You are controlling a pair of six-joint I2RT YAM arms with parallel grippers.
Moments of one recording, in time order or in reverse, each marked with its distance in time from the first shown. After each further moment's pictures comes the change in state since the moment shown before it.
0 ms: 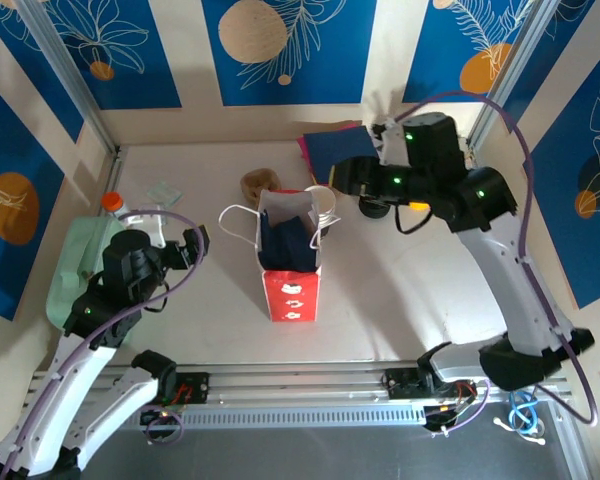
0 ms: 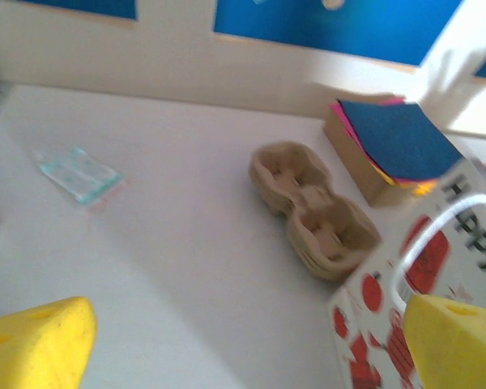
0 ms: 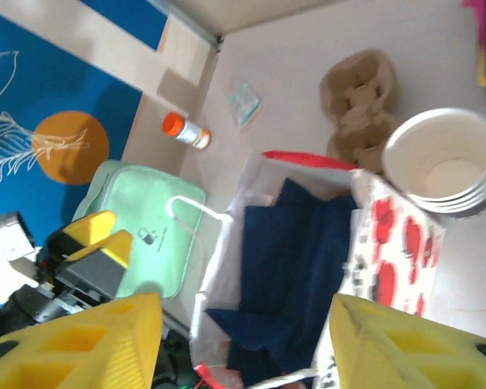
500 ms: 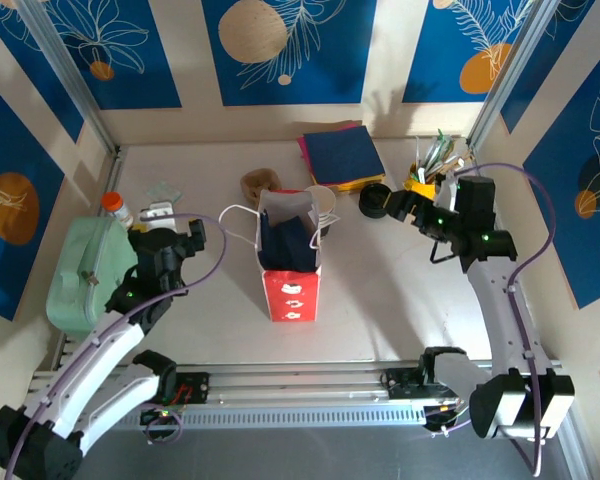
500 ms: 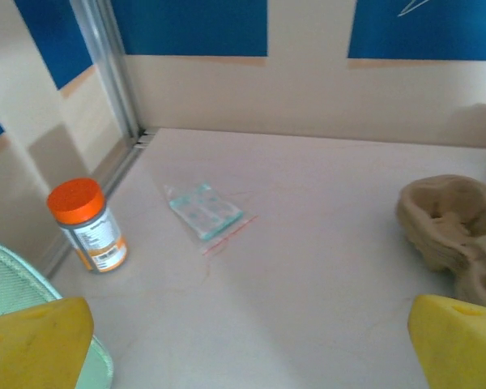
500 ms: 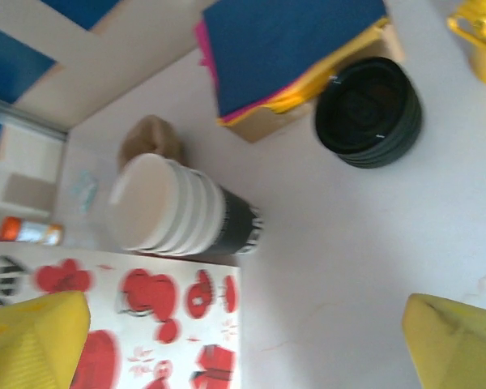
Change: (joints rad) left arm 0.002 0.144 -0.268 0.458 -0.361 0.167; right arm -0.506 -0.260 -0.805 0.454 -0.075 -0.158
